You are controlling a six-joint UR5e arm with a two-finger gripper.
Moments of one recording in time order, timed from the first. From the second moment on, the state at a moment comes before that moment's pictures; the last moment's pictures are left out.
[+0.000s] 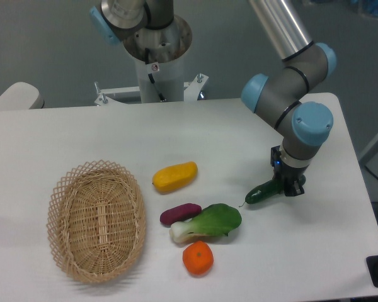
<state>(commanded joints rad) 2.73 -2.11 -1.61 -0.97 1.57 2.02</state>
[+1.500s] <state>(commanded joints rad) 2.73 -2.12 -1.62 -0.97 1.57 2.00</state>
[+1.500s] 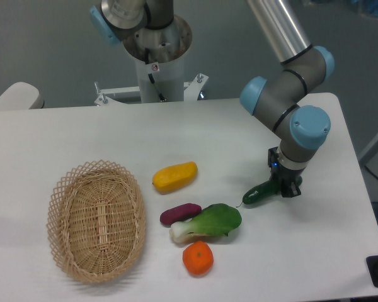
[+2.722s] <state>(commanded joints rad) 2.72 -2.06 -1.58 -0.98 1.56 1.96</state>
